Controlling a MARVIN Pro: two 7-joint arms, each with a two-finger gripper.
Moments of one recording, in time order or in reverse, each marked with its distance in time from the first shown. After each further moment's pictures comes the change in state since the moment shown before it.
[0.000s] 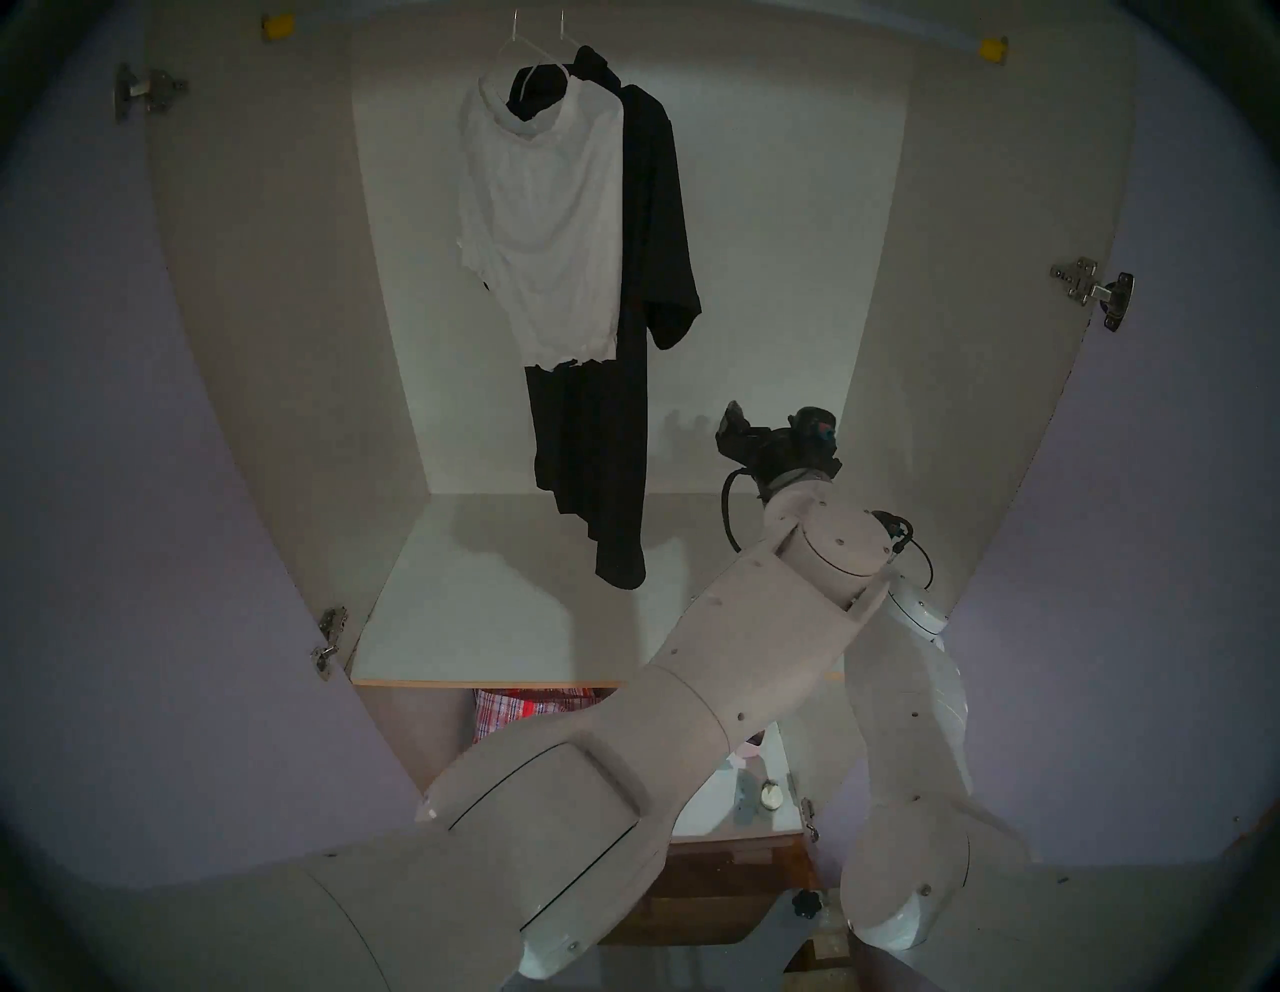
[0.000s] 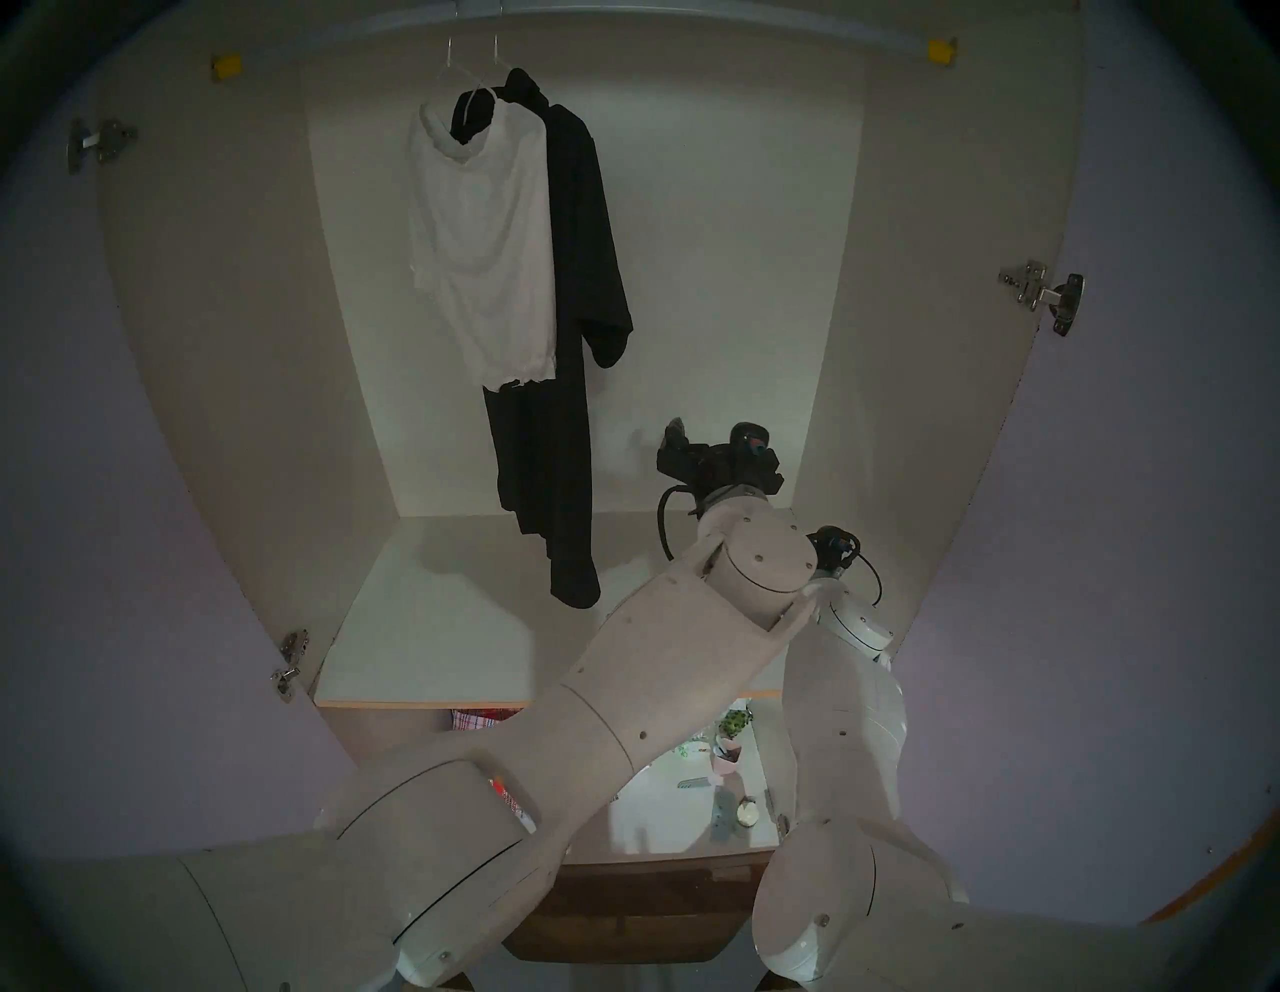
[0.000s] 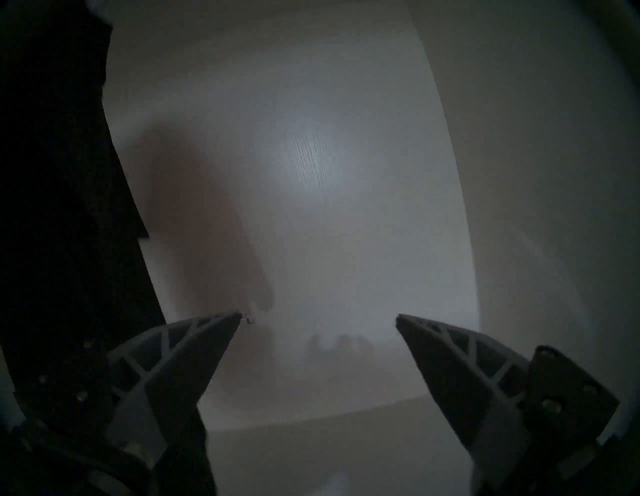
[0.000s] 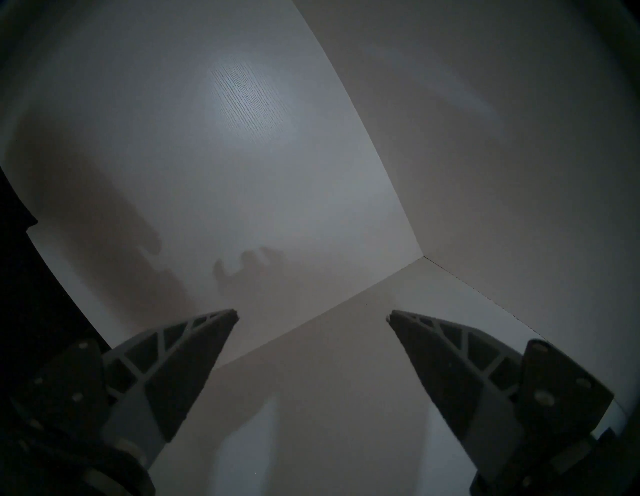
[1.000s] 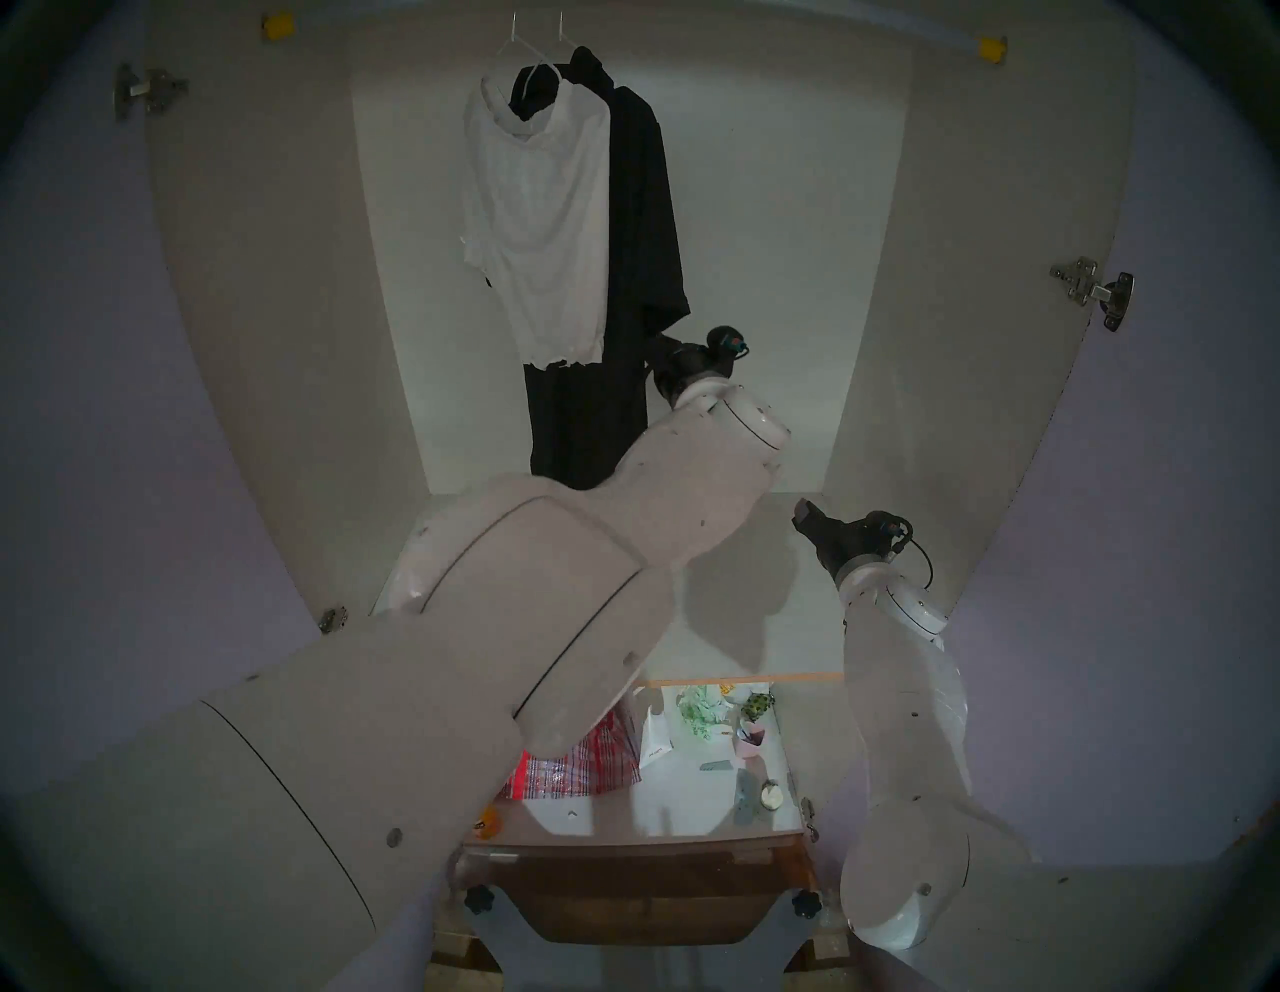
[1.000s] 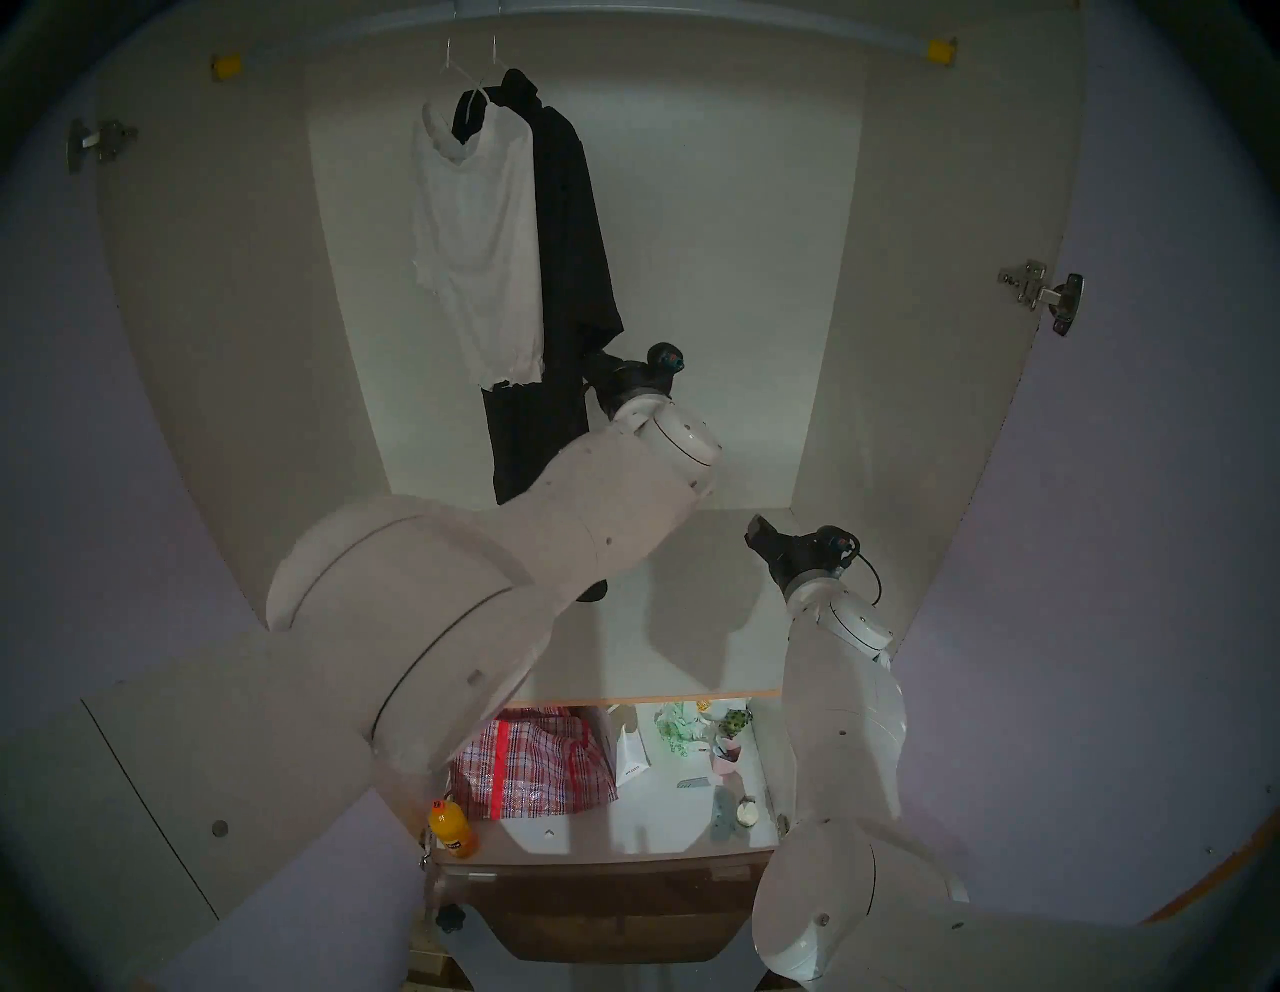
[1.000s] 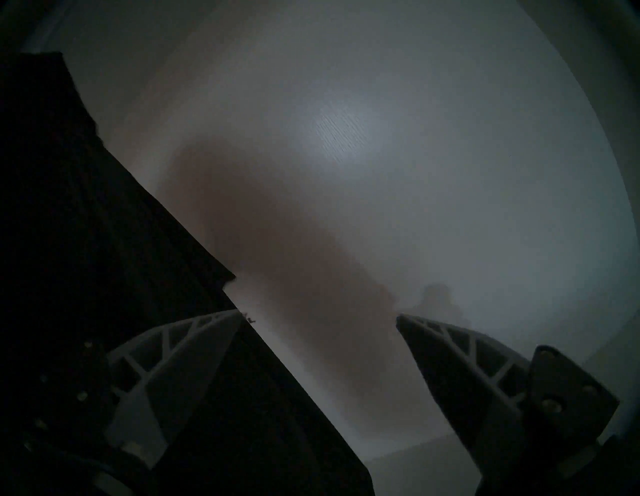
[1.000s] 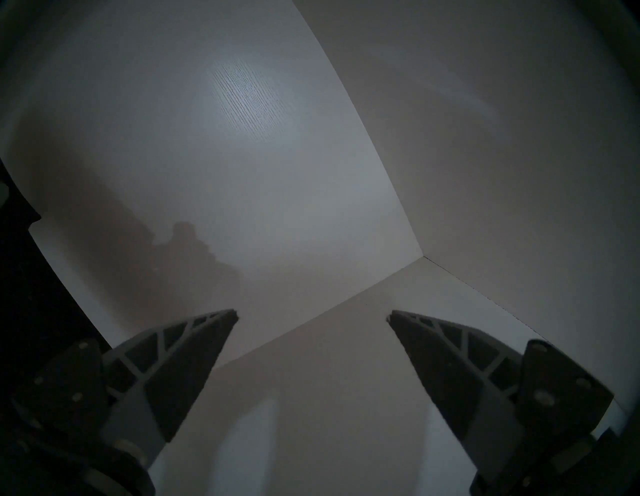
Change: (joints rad) left arm -0.513 0.006 -0.253 0.634 -0.009 0.076 -0.231; right arm 0.001 0.000 0.000 0.001 0.000 0.000 0.000
